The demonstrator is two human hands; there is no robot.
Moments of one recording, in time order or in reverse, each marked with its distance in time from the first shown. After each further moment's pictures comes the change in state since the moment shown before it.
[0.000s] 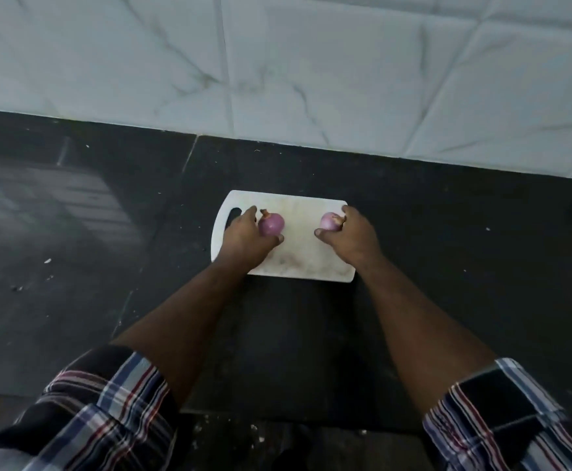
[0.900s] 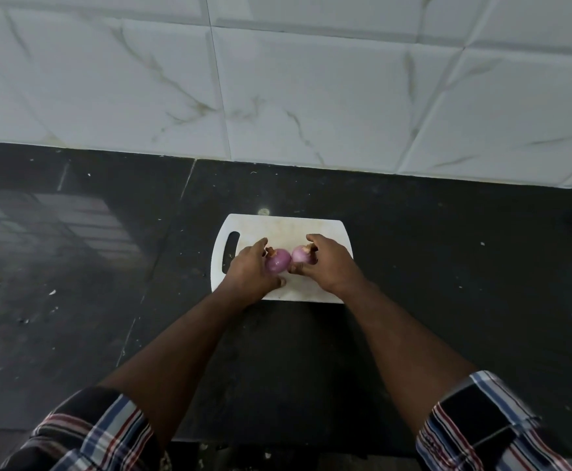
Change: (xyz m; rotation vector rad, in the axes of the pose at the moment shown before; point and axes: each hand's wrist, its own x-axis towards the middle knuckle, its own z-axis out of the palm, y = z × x) left_hand -0.002 -0.005 0.000 0.113 -0.190 0.060; right_hand -0.012 -0.016 0.011 -0.109 -0.191 -0.202
